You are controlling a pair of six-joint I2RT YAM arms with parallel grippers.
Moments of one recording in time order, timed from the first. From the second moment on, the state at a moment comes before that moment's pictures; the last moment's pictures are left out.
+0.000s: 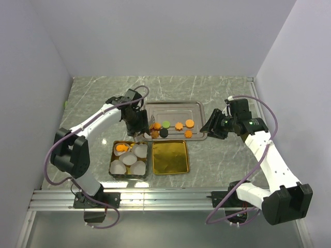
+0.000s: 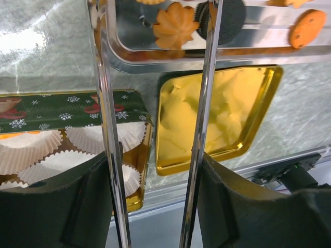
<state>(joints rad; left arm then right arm) -0.47 1.63 1.31 -0.89 0.20 -0.64 0.18 1.10 1.01 -0.80 -0.37 0.62</state>
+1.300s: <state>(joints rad) -0.46 1.68 1.37 -0.91 0.22 -0.64 0.18 1.15 1.02 -0.81 -0.37 0.60</state>
